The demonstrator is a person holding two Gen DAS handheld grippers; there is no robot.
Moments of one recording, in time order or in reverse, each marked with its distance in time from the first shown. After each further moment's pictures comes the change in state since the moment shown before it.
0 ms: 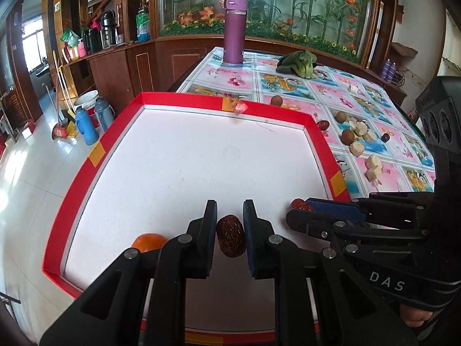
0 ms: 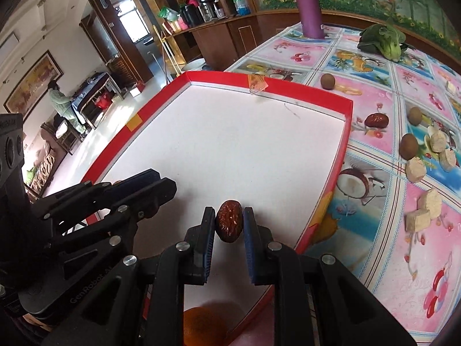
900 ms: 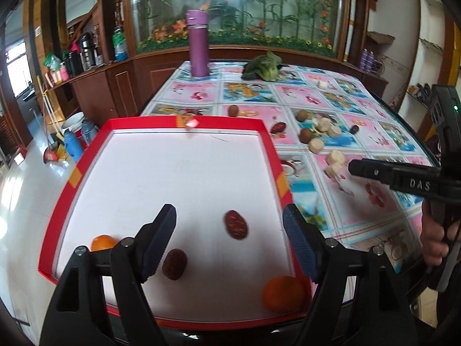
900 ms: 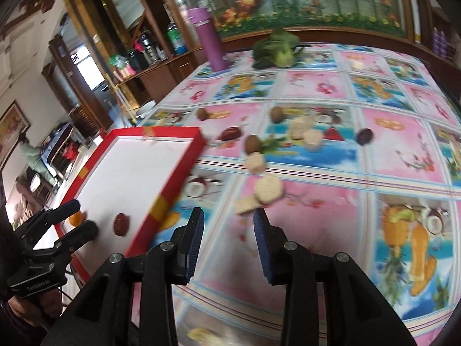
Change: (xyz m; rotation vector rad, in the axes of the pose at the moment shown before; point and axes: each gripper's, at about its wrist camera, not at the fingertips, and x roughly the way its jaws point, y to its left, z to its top) left arm -0.025 -0.054 0.002 0.119 -0.037 -0.046; right arm -0.098 -0.115 -0.040 0.214 -0.180 -0.154
